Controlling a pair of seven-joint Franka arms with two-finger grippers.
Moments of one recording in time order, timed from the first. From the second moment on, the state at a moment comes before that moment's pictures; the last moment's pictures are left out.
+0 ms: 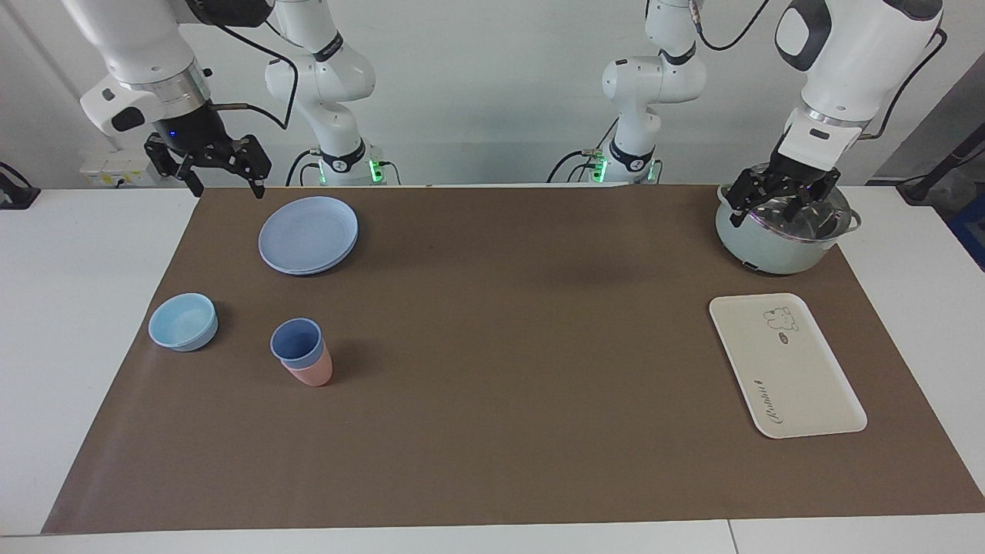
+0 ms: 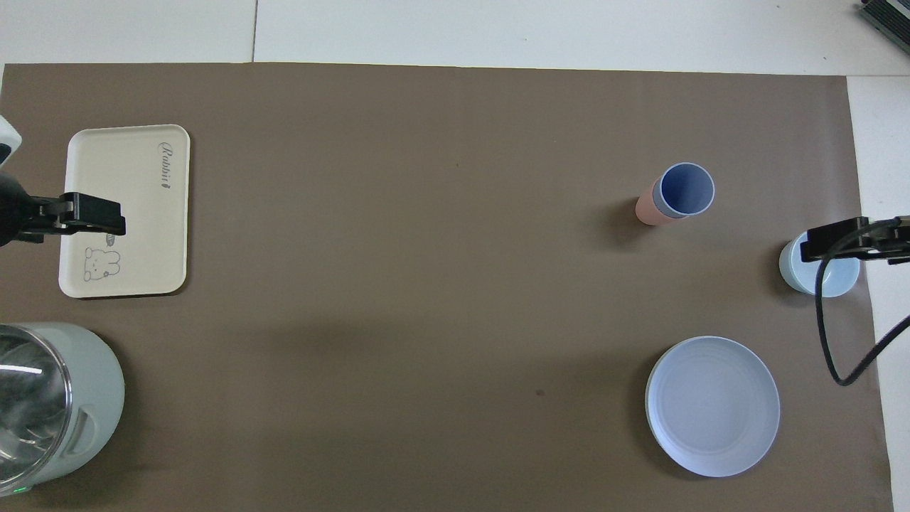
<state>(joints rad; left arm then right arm) -0.06 -0.07 0.01 -1.72 0.00 1.71 -0.08 0.07 -0.08 -0.08 -1.63 -0.02 1.54 0.04</state>
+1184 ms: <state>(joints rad) -0.06 -0.07 0.01 -1.72 0.00 1.71 -0.08 -0.07 -0.06 -0.09 -2.00 0.43 2.18 -0.97</state>
